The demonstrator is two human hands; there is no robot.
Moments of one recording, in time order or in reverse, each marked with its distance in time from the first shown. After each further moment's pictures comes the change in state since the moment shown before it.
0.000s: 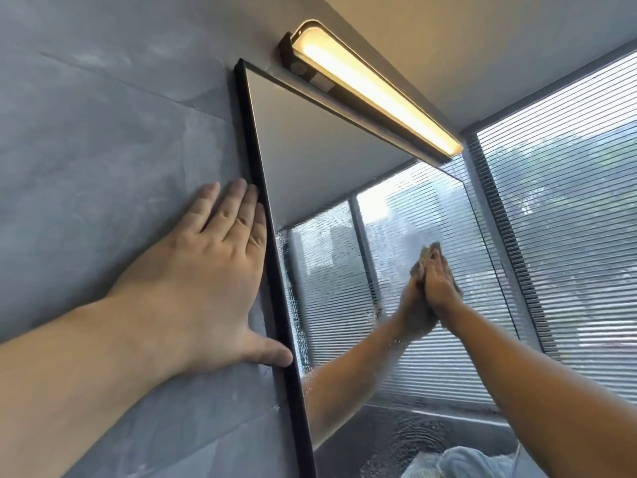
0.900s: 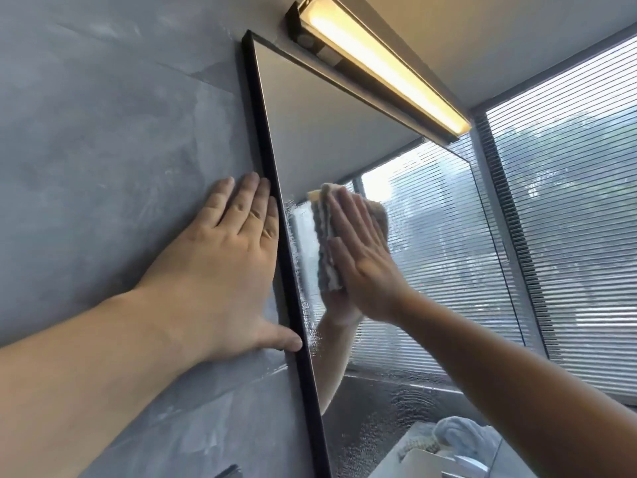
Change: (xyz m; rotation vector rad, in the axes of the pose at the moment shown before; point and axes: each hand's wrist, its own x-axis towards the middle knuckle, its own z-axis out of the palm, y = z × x) left_hand -0.017 0.012 0.002 -0.048 0.032 0.023; right_hand -0.149 -0.141 0.011 -0.171 -0.111 -0.869
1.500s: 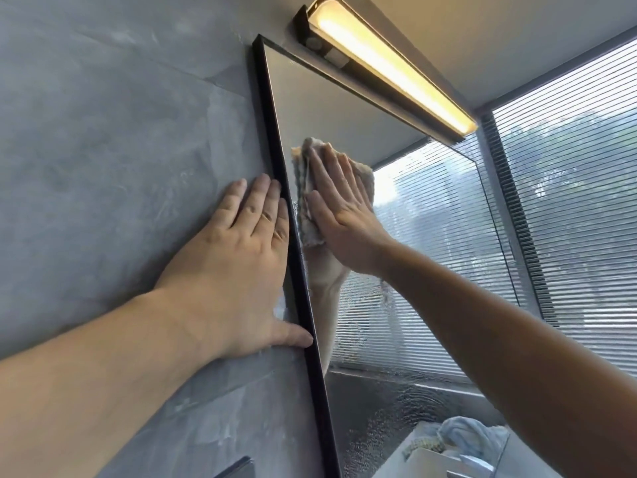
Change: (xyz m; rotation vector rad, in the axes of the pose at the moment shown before) left_hand -0.002 0.001 -0.007 0.047 -0.022 0.014; right_hand 0.063 -0.034 -0.020 0.059 -0.059 0.048
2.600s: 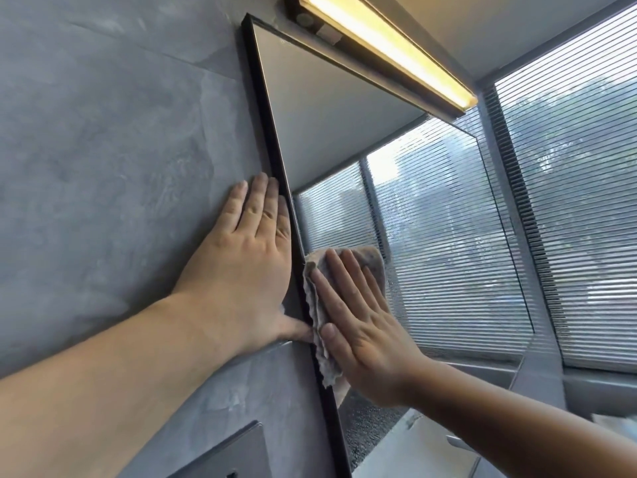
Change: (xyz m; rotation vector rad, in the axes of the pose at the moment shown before) left_hand -0.010 0.015 -0.001 -0.064 -0.036 -0.010; right_hand -0.164 -0.015 0.029 -0.129 -0.131 -0.134
